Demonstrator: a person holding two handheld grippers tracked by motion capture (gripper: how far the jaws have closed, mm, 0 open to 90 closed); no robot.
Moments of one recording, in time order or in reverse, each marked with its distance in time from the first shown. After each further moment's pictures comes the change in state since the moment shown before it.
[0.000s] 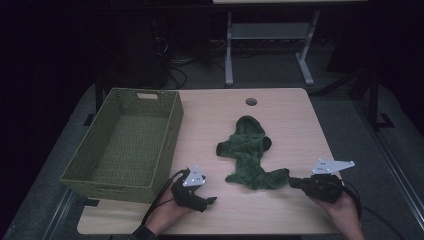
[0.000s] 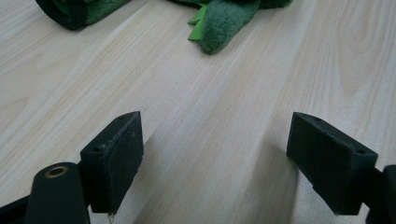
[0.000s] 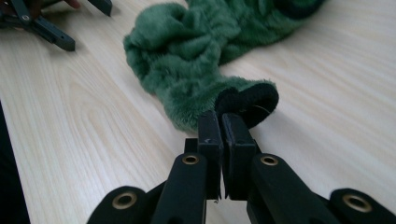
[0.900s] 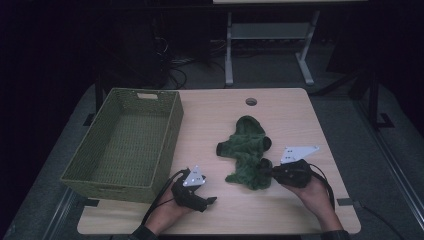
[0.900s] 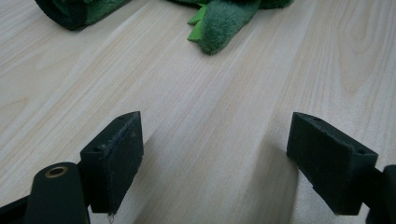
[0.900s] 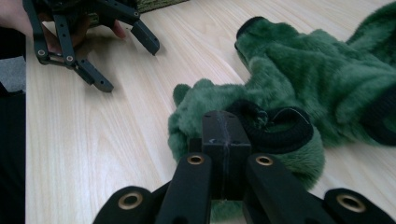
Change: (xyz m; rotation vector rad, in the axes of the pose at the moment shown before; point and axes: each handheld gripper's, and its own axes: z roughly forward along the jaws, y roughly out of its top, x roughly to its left) left arm 0.000 0.000 0.000 -0.004 -0.001 -0.003; right arm 0.027 0.064 0.048 -0.009 0.116 -0.176
